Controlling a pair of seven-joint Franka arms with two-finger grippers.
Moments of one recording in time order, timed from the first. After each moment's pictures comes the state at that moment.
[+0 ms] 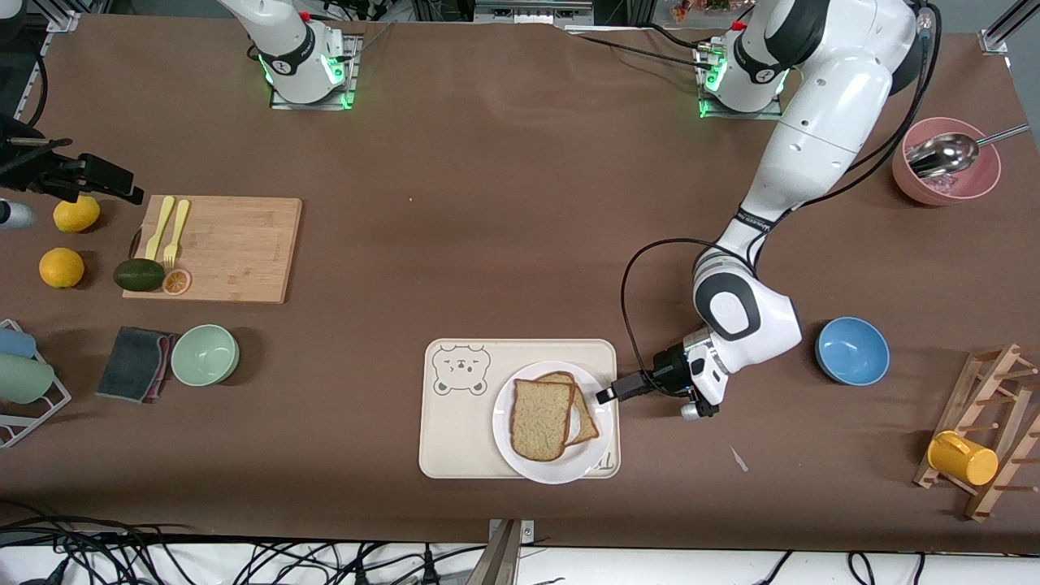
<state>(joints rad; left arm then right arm) -0.13 0.92 -0.22 -1.44 -1.33 2.53 0.57 0.00 0.03 -0.08 -1.63 0.05 1.55 -0.03</state>
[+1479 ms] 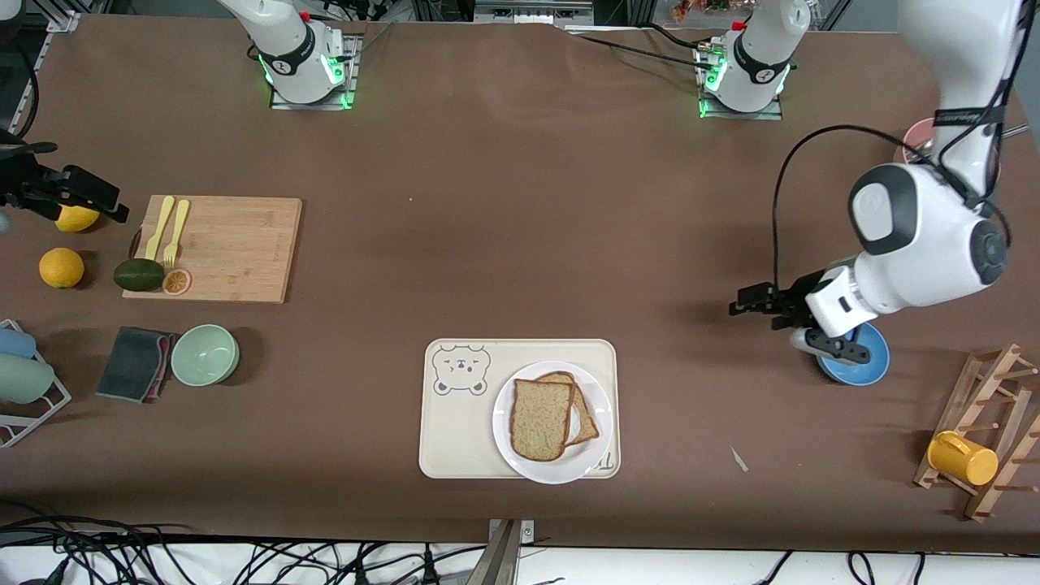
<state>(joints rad) -0.03 0.33 -0.03 -1.81 -0.37 2.07 0.28 0.00 0.03 -0.08 -1.63 0.03 1.66 -0.03</state>
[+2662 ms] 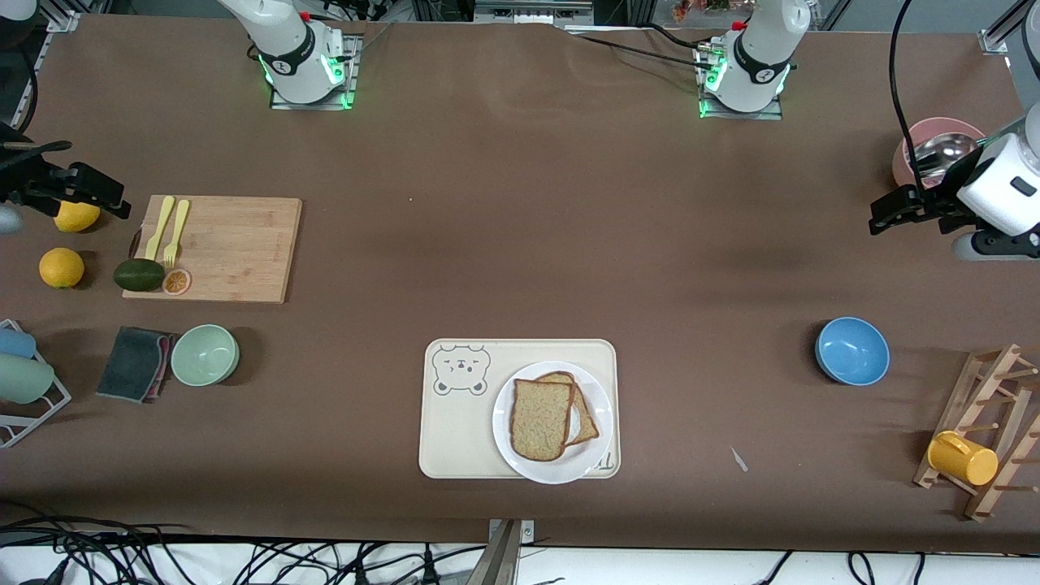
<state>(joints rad) 0.02 0.07 -0.03 -1.59 0.02 1.59 -0.04 0.00 0.03 -0.06 -1.63 -0.01 1.64 -0.04</state>
